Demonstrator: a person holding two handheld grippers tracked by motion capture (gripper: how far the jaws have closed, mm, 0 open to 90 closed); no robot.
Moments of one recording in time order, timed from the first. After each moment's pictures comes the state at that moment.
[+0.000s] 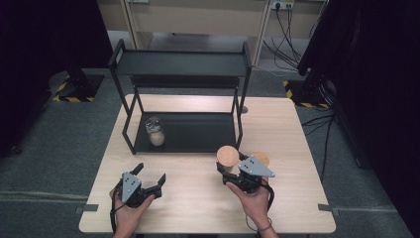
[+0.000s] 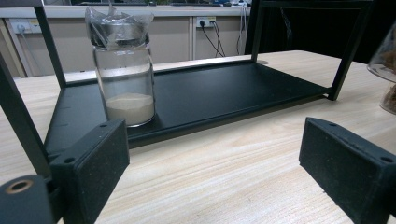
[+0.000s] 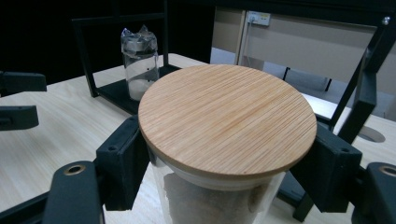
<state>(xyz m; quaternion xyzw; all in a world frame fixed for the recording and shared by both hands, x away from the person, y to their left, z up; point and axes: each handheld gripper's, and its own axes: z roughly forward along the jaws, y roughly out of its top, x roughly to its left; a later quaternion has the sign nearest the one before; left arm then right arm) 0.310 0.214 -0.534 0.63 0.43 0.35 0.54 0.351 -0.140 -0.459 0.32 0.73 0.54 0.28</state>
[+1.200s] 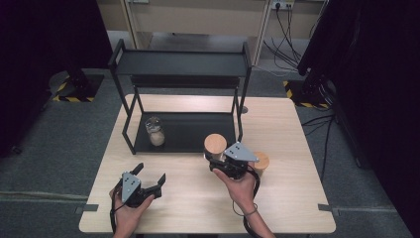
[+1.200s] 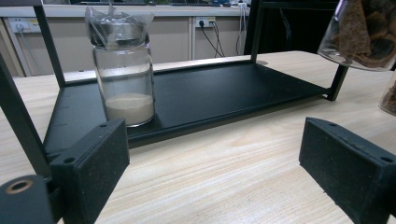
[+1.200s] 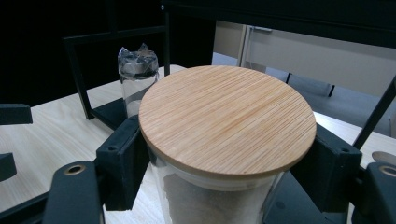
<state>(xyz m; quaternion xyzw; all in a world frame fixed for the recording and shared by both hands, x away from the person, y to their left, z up) 0.310 0.214 -0.534 0.63 0.43 0.35 0.55 0.383 -0.101 -0.446 0.32 0.73 0.54 0.28</state>
